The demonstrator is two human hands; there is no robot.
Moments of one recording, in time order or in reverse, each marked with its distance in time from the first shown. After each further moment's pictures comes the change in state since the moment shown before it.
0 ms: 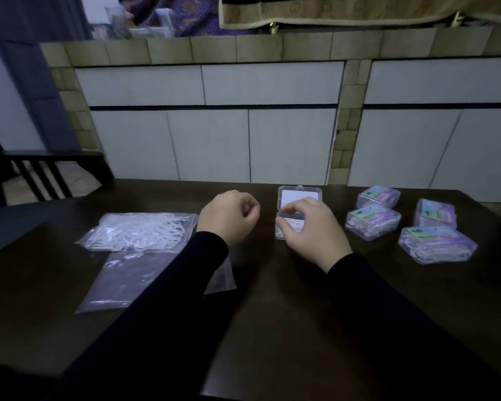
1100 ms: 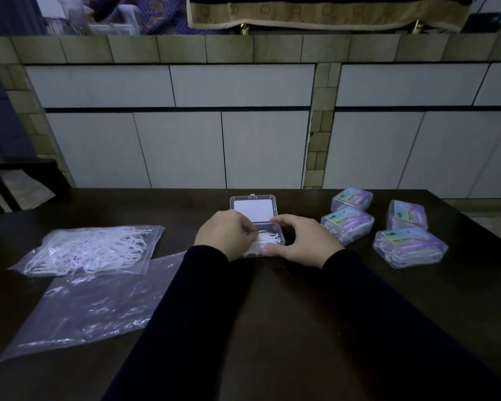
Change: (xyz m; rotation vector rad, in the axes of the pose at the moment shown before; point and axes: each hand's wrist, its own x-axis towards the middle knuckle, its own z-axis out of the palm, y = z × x) left_hand 0.017 0.029 0.035 -0.013 -0.270 -0.039; right_hand 0.020 0.053 -0.008 -0.055 -0.352 0.139
